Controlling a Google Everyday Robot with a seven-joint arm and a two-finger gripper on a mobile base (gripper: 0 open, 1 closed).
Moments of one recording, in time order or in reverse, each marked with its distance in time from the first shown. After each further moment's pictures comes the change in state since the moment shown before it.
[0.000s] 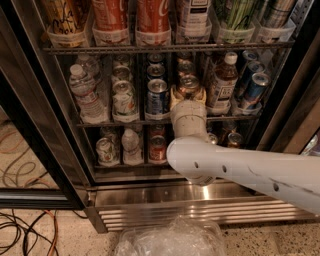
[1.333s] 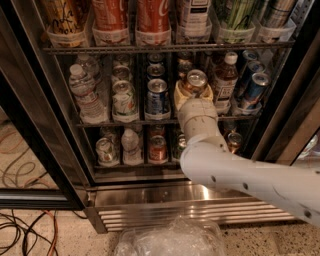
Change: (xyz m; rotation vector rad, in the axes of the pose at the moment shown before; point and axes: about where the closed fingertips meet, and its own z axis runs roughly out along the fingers) arm -0.038 -0.009 -0.026 -0.071 -0.067 0.072
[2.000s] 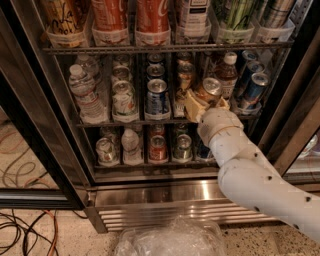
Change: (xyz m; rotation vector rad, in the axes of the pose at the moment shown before) arm -0.013 -0.015 -0.049 -0.188 0.057 0.141
